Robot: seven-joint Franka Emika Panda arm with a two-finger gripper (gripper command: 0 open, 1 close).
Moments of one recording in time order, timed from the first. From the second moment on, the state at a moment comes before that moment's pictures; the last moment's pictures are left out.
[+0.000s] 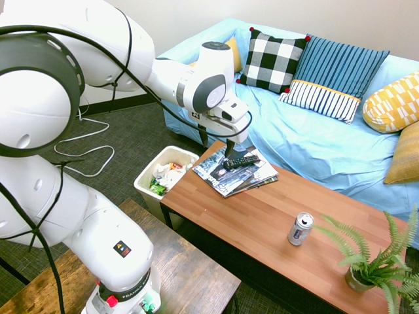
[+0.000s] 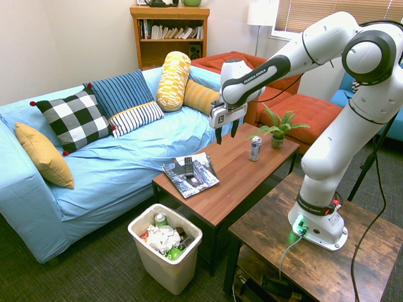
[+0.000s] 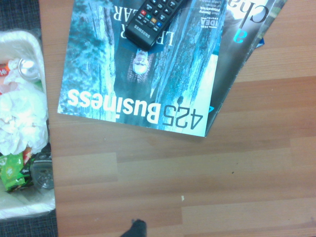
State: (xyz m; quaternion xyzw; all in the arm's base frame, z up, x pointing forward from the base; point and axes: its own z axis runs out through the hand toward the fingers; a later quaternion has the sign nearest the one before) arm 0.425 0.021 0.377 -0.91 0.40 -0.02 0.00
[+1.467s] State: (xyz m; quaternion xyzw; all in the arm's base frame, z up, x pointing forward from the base) arm 0.425 -0.251 0.316 -0.77 0.63 -0.06 -0.03
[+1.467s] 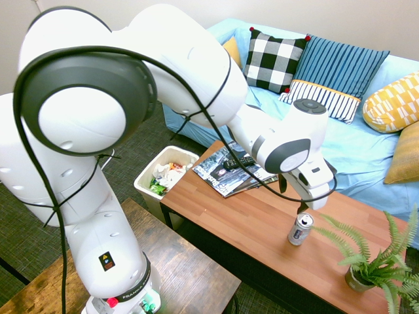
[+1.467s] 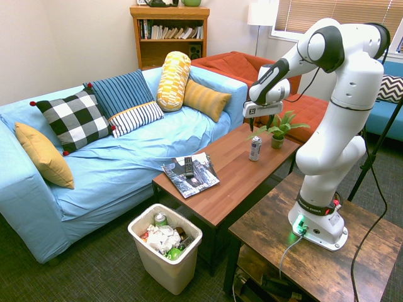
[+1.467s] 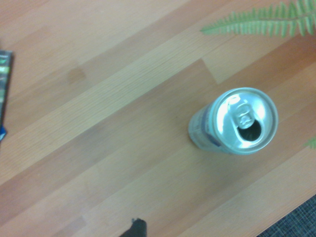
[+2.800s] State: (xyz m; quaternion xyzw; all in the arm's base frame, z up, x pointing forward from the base) arm 0.474 -0.318 0.201 -0.72 0.69 0.01 -0.02
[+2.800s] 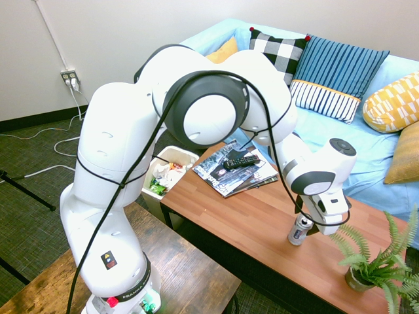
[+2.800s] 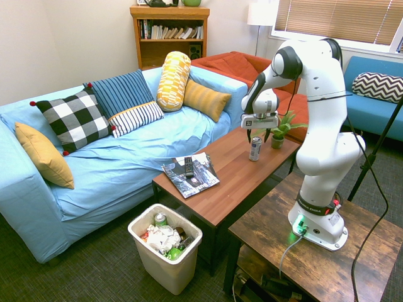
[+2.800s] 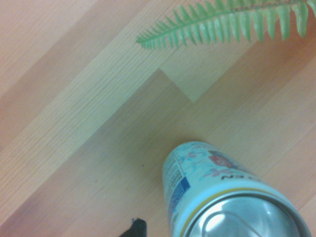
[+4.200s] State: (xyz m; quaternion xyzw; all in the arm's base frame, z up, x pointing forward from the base) arm 0.488 -0.323 0.162 -0.73 0.69 0.04 -0.01
